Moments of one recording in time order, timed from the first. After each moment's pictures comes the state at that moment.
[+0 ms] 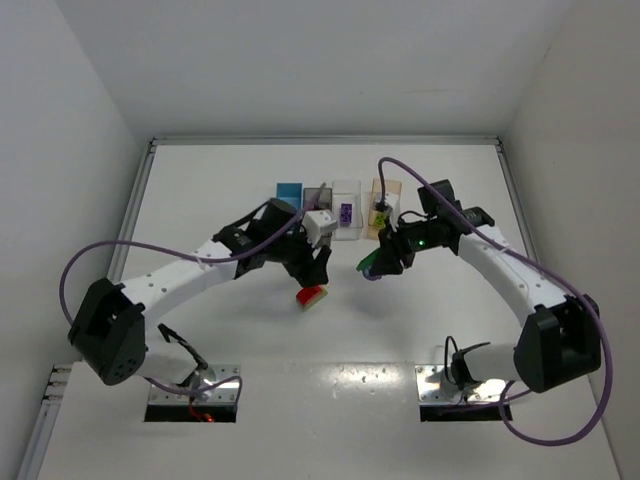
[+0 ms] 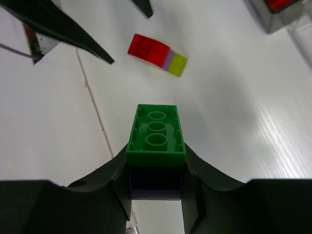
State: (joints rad) left arm -0.70 1.37 0.93 -0.34 0.38 0.04; right arm 0.30 1.32 0.98 -0.68 -0.83 -0.41
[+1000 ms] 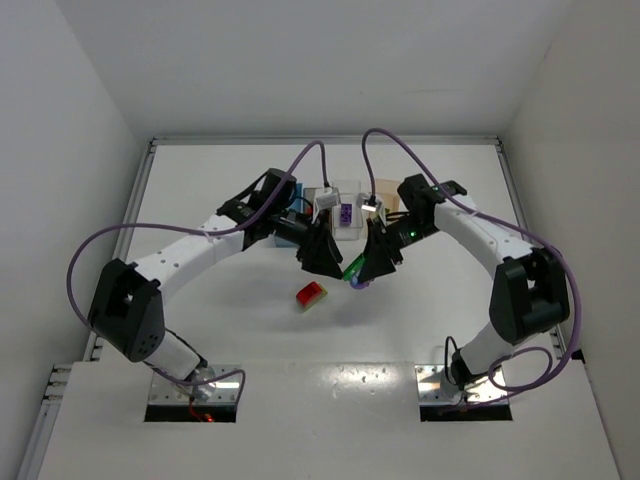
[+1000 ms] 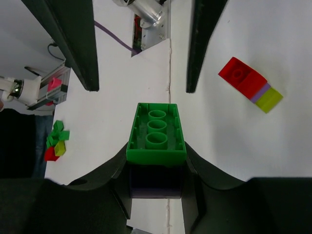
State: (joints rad) left arm -0.59 1.50 1.18 -0.36 1.11 0.03; right arm 0.33 1.61 1.19 -1.09 -1.24 -0.79
